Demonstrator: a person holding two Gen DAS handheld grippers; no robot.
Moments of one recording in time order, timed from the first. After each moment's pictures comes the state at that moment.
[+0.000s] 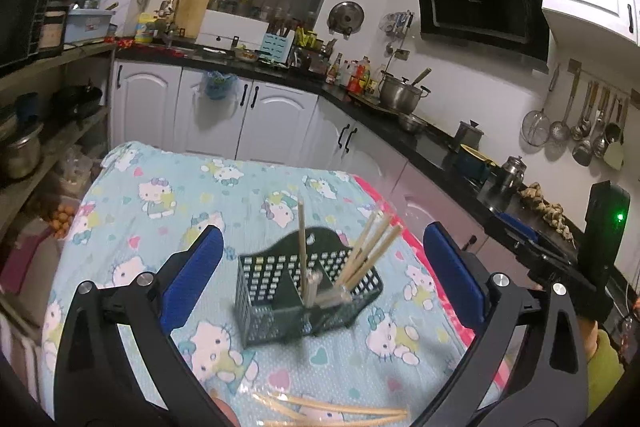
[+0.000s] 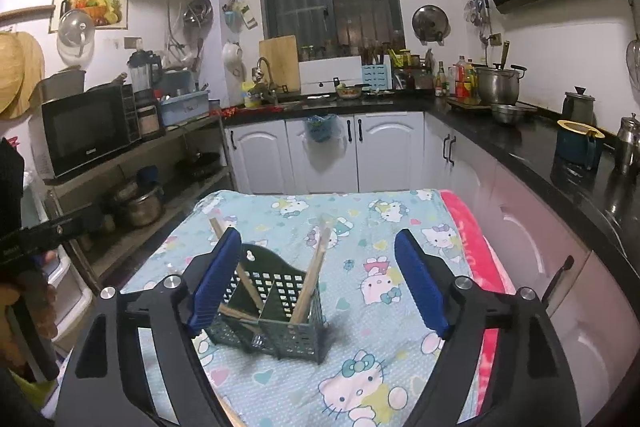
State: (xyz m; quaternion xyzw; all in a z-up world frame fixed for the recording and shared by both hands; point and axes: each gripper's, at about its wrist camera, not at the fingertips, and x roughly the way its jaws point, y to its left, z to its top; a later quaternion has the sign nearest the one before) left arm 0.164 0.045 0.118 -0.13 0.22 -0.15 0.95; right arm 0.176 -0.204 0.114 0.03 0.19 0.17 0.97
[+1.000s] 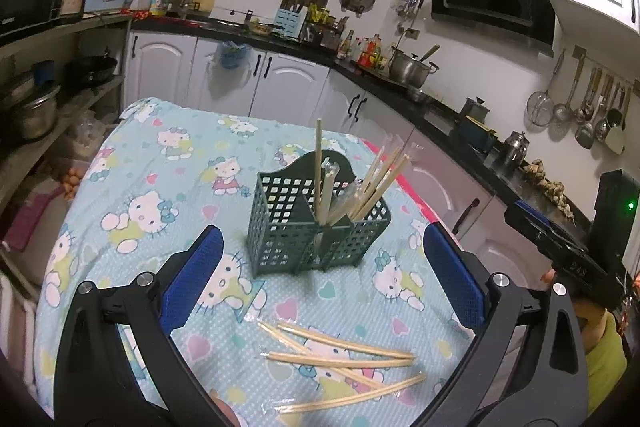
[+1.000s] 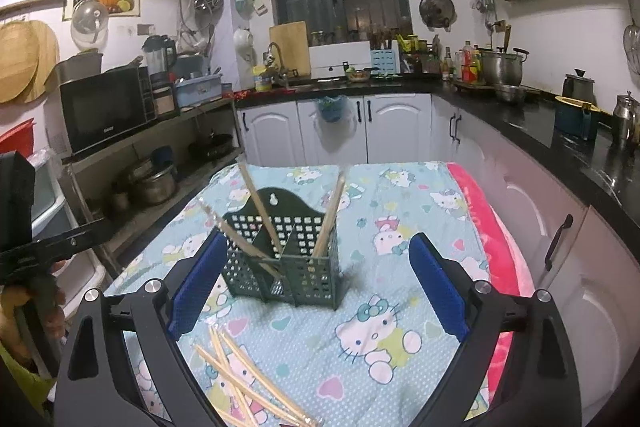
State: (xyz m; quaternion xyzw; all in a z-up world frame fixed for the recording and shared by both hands) left arm 0.107 0.056 0.072 -0.13 0.26 -0.14 0.95; right arm 0.117 -0.200 0.085 0.02 0.21 0.19 0.96
